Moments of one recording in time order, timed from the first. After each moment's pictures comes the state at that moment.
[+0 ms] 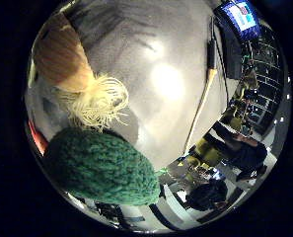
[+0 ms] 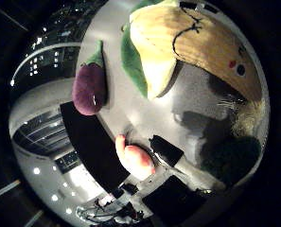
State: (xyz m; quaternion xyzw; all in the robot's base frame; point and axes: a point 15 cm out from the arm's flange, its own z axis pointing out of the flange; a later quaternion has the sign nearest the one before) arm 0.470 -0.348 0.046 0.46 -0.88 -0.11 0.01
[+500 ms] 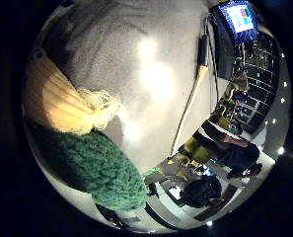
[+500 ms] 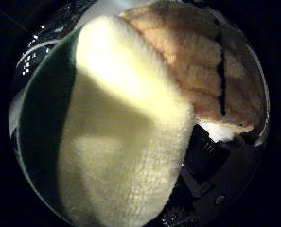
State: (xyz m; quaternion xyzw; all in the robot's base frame) arm 0.468 -0.354 0.056 0.47 -0.88 -0.09 0.03
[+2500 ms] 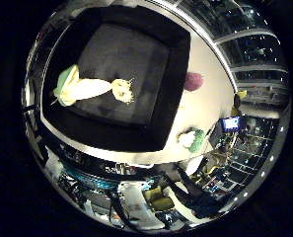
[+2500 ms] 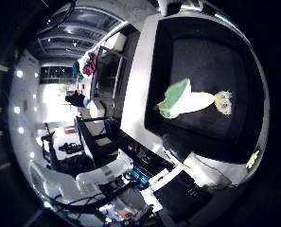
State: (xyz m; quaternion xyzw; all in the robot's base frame) arm 0.470 0.178 0.244 0.81 -0.58 -0.05 -0.02
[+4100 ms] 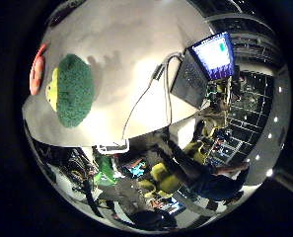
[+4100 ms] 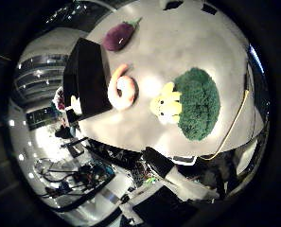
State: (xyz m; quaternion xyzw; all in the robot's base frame) arm 0.370 -0.348 0.151 0.65 -0.75 -0.03 0.06
